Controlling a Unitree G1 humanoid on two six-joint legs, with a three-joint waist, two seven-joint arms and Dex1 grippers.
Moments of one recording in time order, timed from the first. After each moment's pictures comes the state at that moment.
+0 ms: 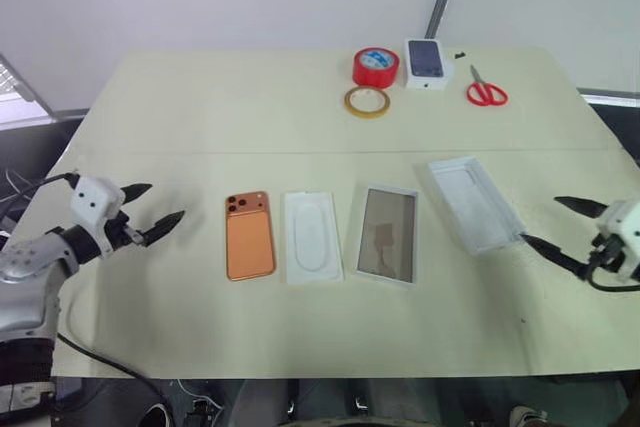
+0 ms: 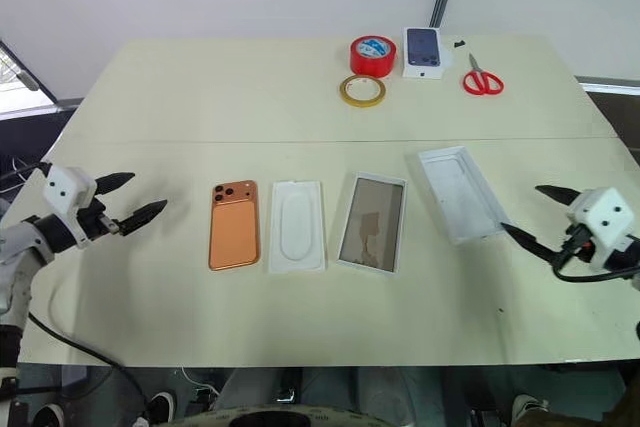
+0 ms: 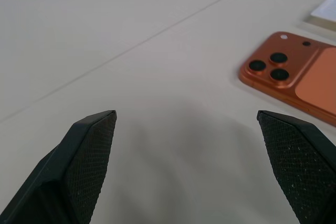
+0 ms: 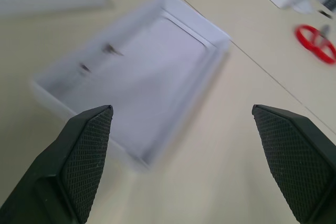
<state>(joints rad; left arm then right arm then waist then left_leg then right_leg) -0.12 0.77 0.33 0.25 -0.36 0.05 -0.96 0.06 -0.98 -0.46 0.36 0.33 -0.21 1.06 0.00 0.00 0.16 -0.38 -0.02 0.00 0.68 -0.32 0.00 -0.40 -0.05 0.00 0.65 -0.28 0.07</state>
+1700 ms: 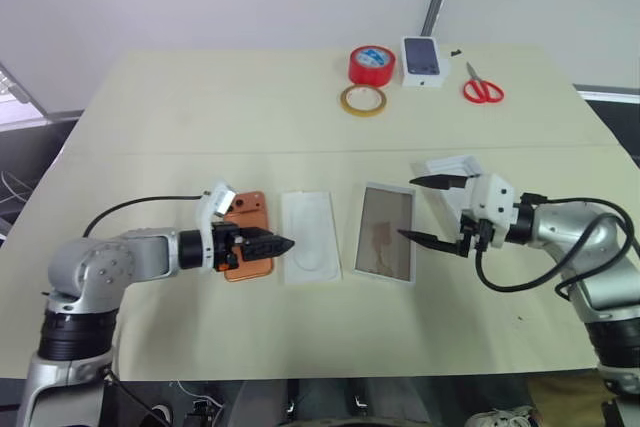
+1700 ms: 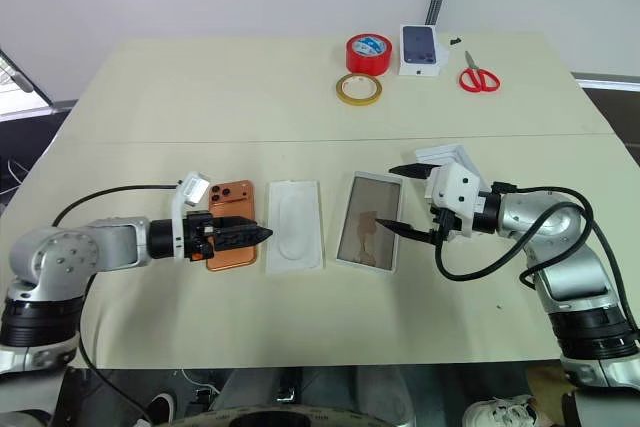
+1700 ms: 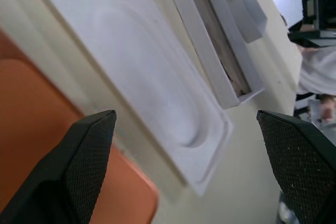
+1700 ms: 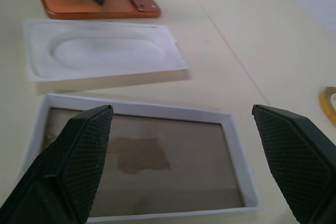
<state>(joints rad) -0.34 0.60 0.13 -0.22 -0.97 1.32 -0.59 -0.24 -0.80 -0.02 -0.12 0.31 0.03 1.07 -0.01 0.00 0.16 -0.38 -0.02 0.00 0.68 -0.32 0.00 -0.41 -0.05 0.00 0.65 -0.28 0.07</state>
